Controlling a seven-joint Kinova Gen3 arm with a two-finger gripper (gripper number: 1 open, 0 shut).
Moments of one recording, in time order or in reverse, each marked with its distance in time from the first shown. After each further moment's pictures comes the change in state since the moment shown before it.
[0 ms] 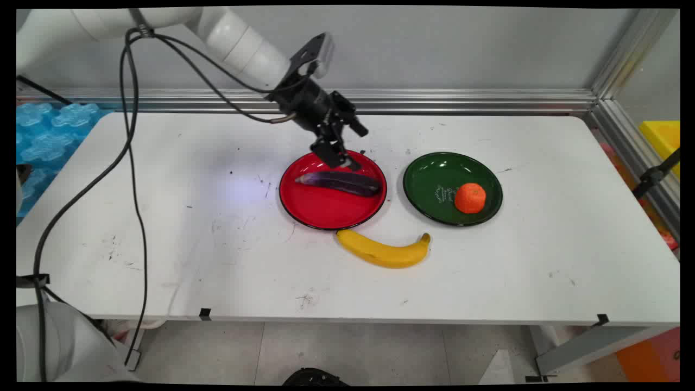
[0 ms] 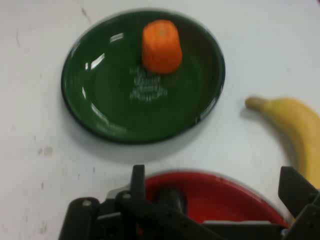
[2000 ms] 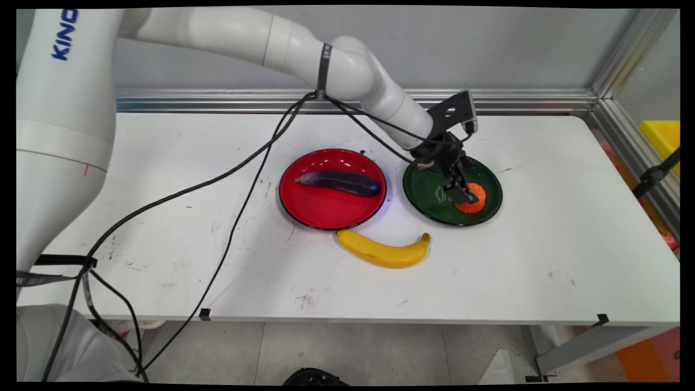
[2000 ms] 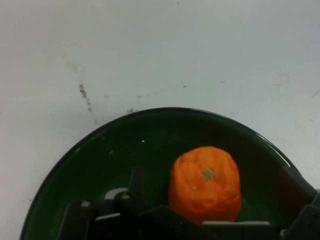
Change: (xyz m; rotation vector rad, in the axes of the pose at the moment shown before) arm 0.103 -0.012 0.231 0.079 -0.006 -0.052
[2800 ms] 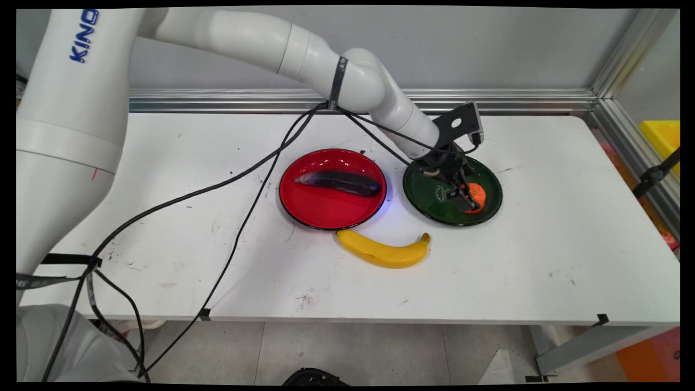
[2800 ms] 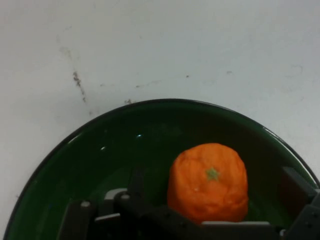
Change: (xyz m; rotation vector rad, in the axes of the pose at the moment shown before) arm -0.001 0.004 0.023 0.011 -0.032 -0.018
